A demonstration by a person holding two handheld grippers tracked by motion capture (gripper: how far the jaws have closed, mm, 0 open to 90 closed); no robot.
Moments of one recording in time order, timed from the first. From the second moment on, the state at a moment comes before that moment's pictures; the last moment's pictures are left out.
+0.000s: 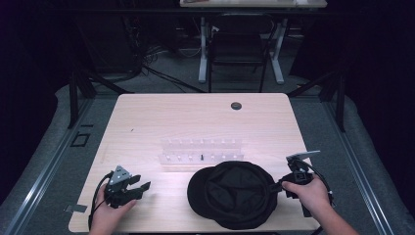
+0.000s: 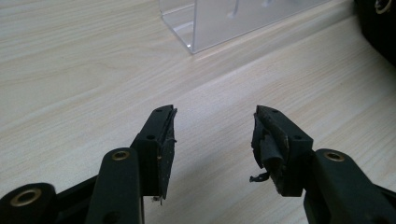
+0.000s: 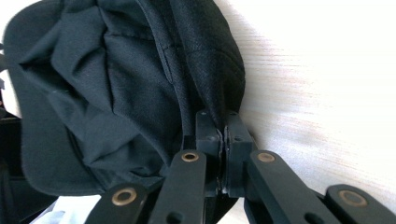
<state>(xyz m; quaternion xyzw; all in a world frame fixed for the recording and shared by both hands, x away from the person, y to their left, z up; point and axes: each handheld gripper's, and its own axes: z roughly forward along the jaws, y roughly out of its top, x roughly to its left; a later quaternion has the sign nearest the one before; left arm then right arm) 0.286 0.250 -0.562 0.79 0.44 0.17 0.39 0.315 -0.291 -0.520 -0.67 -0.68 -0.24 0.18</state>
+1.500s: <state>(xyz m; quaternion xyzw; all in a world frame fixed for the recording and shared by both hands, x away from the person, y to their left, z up) 0.285 0.250 -0.563 0.79 0.44 0.17 0.38 0.318 -0.282 -0.425 -0.65 -0.65 -0.29 0.27</state>
